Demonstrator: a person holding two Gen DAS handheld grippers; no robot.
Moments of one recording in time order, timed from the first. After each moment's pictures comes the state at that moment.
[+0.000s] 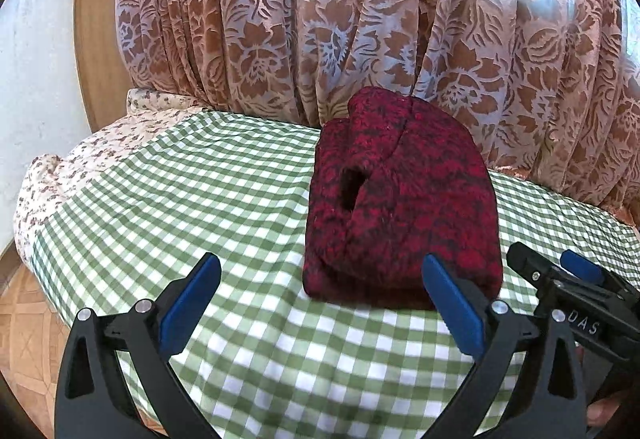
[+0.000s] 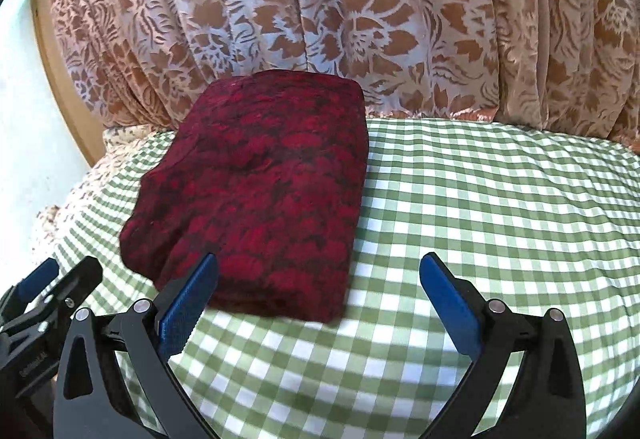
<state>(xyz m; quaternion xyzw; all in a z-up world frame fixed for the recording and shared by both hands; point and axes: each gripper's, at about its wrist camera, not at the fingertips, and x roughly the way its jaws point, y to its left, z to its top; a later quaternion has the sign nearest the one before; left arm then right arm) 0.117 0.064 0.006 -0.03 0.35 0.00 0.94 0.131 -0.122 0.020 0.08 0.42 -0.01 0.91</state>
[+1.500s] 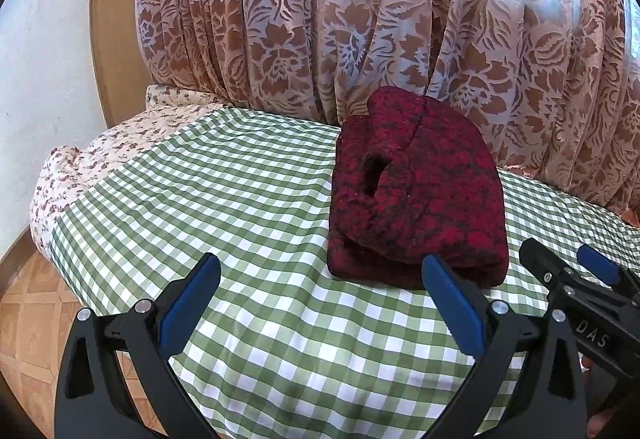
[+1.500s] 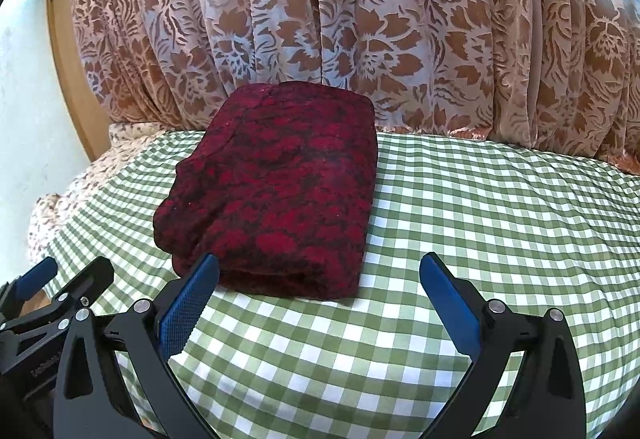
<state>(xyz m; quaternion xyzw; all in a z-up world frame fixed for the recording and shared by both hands) 0.092 0.077 0.010 -0.03 0.34 0.03 0.94 0.096 -0.097 0.036 0.05 0.39 -0.02 0.92</state>
